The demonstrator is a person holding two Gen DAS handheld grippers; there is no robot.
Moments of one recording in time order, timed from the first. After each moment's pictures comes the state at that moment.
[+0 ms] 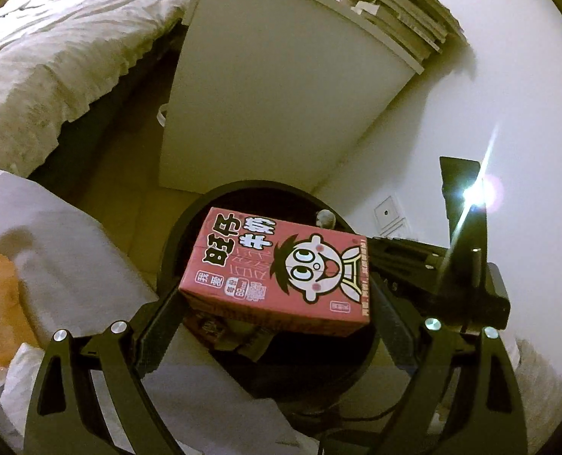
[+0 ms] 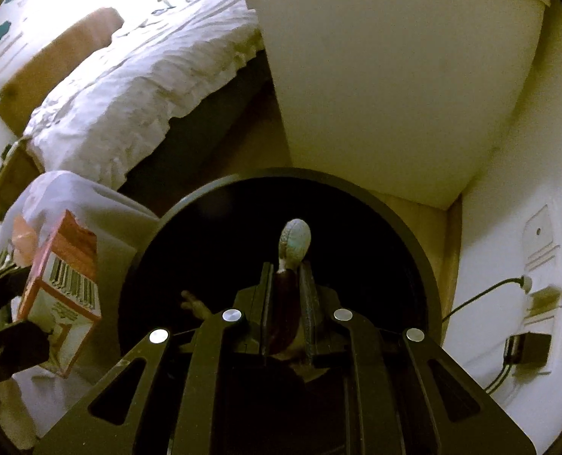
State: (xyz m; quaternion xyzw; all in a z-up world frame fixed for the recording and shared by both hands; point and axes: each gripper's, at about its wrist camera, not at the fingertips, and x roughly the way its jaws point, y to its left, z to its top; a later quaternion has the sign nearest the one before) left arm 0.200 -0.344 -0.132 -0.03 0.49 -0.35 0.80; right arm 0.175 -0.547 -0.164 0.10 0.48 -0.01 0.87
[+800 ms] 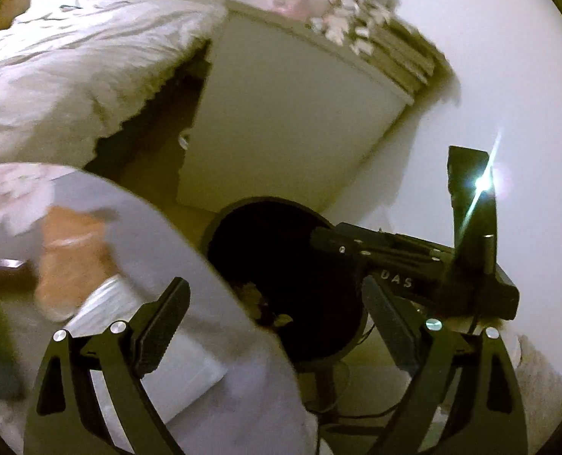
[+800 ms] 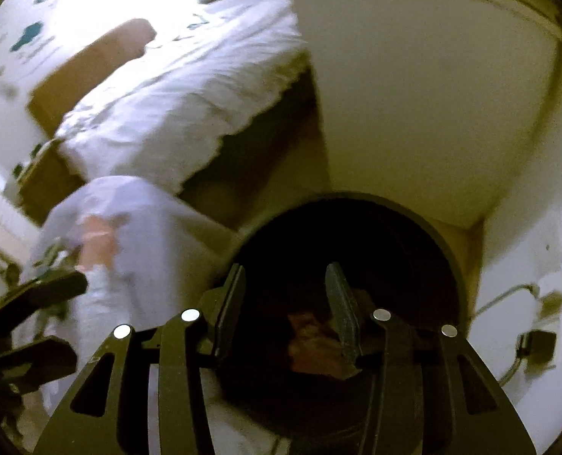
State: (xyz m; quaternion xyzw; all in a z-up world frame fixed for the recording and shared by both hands) left arm 0.148 -0.268 -0.082 -0.06 0.44 -0.32 0.83; right arm 0.145 -0.475 -0.095 0.09 0.43 0.07 0.89
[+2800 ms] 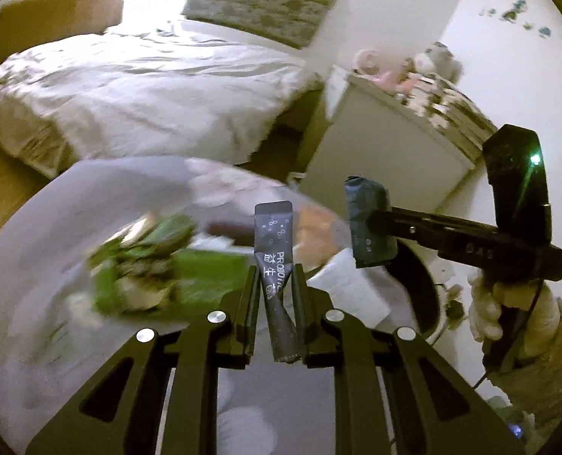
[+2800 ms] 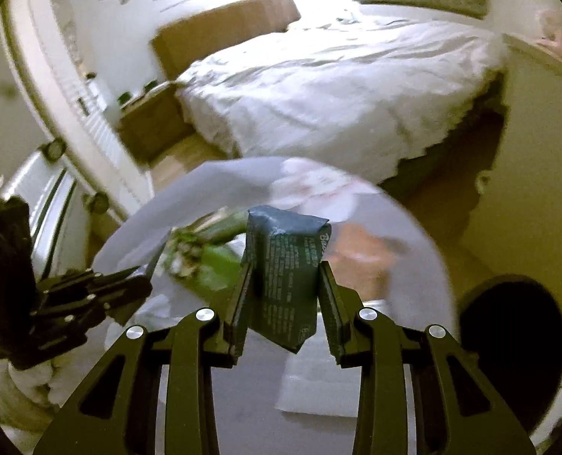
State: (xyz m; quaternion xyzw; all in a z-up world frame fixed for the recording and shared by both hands) left arm 0.111 -0.083 -0.059 -0.09 0.38 -0.21 0.90; right arm 0.143 -0.298 -0.030 0.02 0.40 0.24 0.88
